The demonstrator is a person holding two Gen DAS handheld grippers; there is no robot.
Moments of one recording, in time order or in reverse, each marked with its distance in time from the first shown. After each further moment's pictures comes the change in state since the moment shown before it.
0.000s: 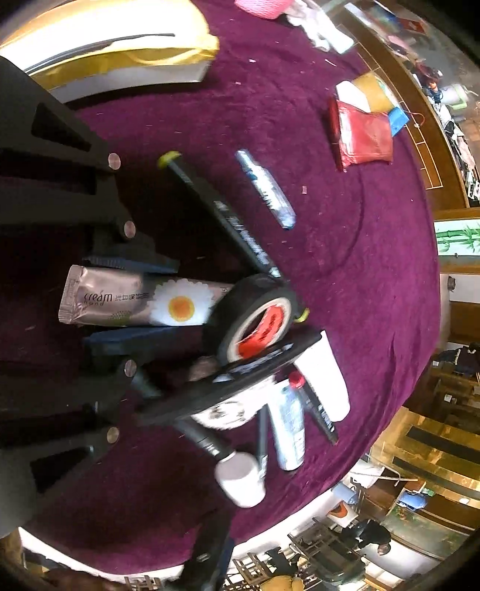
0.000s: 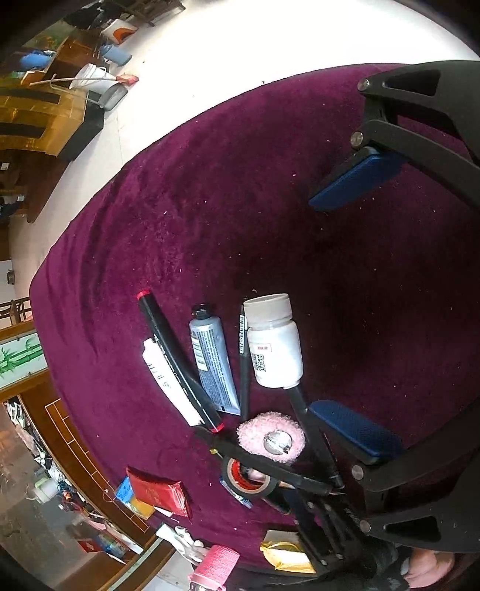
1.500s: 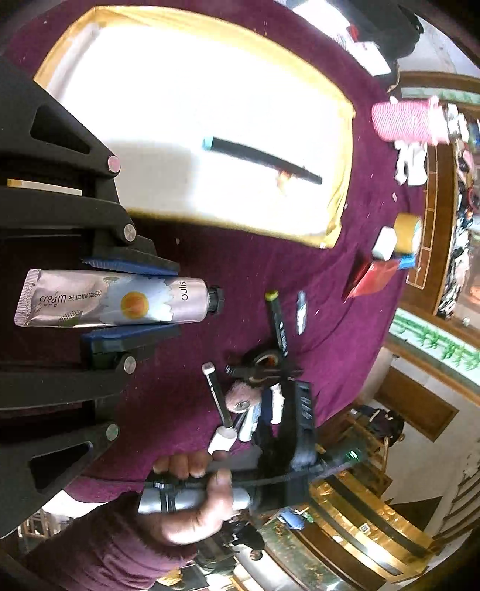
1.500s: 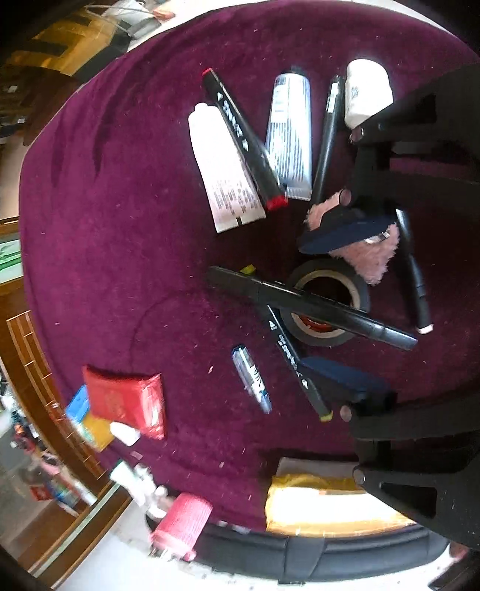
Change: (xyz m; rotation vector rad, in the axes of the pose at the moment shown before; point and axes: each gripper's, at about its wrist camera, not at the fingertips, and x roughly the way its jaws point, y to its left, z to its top) left arm -0.121 0.081 -0.123 -0.425 -0.199 -0.100; right arm 0.065 0.162 0.046 -0.181 0.129 0.112
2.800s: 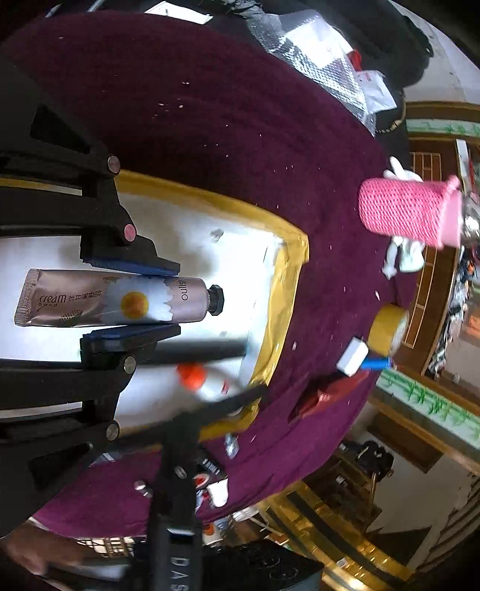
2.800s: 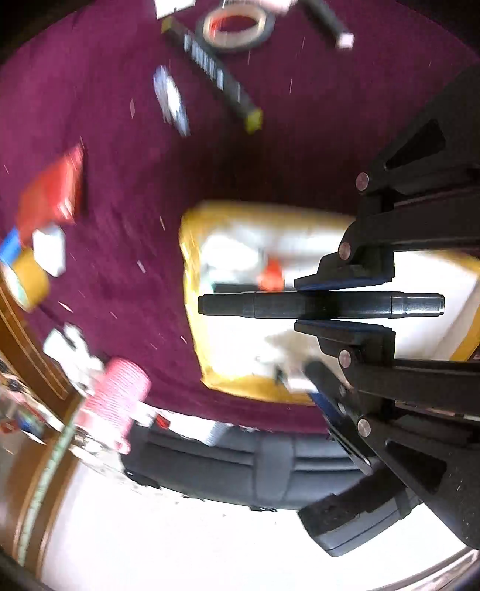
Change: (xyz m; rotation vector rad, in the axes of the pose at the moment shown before) left arm 0.027 0.163 0.088 -0.059 0.005 0.101; right arm 0.021 0.195 -0.037 -0.013 0.152 0.405
